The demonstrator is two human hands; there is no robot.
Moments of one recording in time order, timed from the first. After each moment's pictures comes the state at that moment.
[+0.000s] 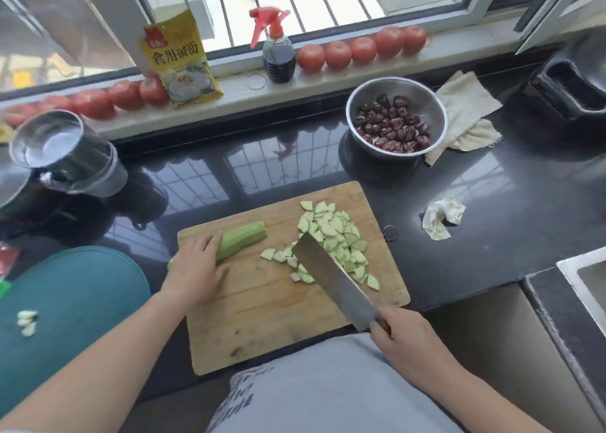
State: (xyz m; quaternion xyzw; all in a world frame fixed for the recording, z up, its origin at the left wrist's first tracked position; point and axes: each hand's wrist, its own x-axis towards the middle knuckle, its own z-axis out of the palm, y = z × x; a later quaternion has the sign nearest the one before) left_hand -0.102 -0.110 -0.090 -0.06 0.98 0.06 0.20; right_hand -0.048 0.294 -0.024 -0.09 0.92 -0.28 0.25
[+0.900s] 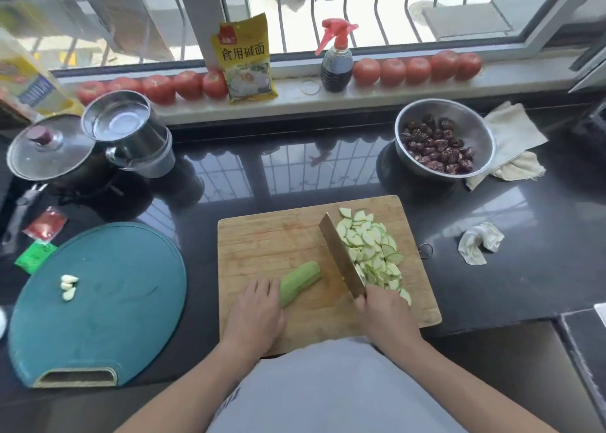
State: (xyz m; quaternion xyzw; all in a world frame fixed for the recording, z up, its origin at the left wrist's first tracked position) left_hand -0.015 -0.041 -0.084 -0.03 0.98 0.05 0.17; right_hand -0.082 0.192 -0.049 -0.01 0.95 -0.19 0.23
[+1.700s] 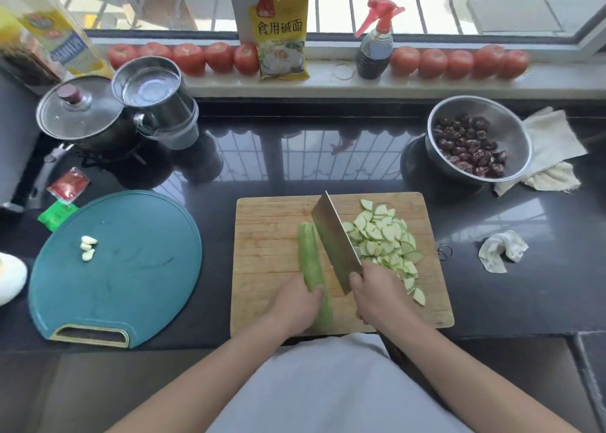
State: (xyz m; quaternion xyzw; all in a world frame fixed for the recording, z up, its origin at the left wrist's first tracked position) left_hand -0.029 -0.005 -0.081 -0.29 0.80 0.44 0.29; right_hand -0.099 0.147 -0.012 -0.04 0.93 -0.22 0.30
